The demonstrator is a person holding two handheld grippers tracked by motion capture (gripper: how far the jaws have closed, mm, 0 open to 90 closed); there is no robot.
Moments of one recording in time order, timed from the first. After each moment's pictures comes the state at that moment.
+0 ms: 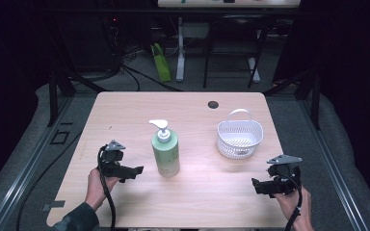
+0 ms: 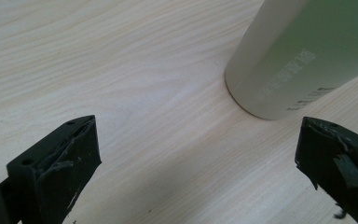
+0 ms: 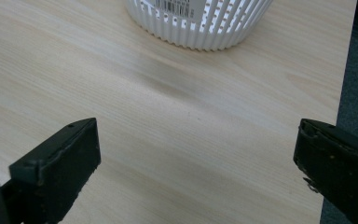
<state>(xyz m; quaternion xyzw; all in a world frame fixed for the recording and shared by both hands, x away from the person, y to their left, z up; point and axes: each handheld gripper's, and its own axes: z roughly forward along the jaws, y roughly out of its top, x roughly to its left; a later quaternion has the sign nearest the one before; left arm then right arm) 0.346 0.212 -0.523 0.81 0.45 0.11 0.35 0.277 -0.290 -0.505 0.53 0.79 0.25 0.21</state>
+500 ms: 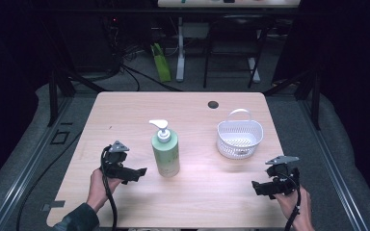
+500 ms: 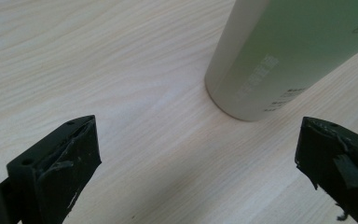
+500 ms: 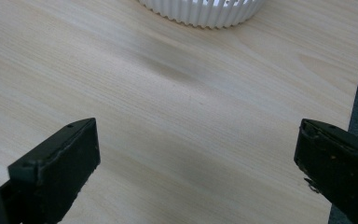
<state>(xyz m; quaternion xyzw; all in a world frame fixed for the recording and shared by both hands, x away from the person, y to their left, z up) 0.339 0.201 -0.516 0.82 0.43 0.11 0.36 0.282 -0.293 -0.516 0.53 0.80 0.22 0.19</state>
